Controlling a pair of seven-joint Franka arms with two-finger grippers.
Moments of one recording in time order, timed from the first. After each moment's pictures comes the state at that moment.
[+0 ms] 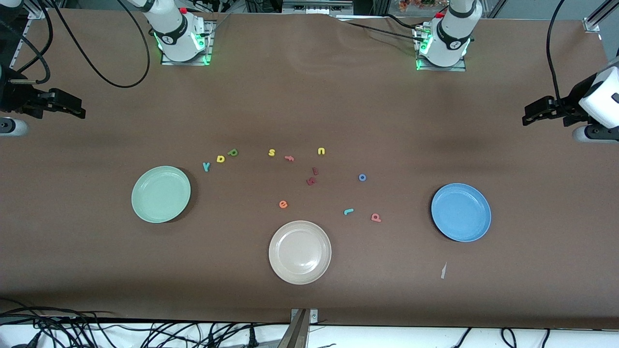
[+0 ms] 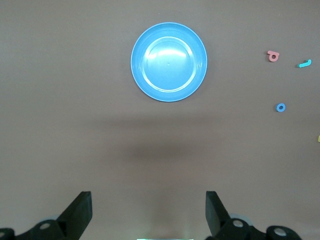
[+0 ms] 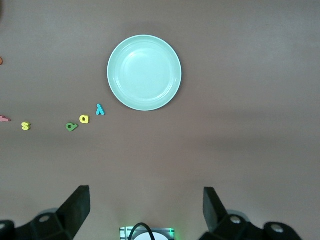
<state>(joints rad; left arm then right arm) 0.03 0.03 0.00 -1.62 0.00 1.51 0.03 0.20 0.08 -0.22 -1.51 0.00 1.45 -0.04</state>
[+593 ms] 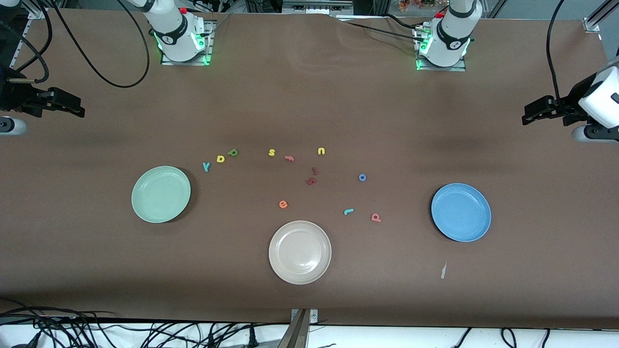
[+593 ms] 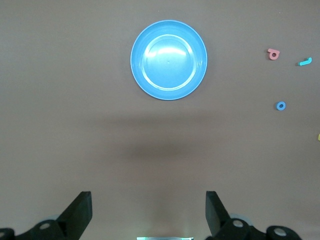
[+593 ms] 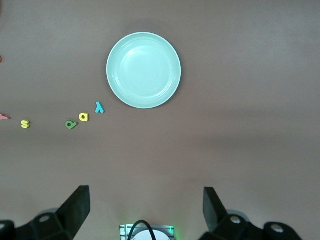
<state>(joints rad) 0.02 0.04 0.00 -1.62 0.00 1.50 0.03 0.20 0.08 -0.22 -1.51 0.00 1.44 -0.04</state>
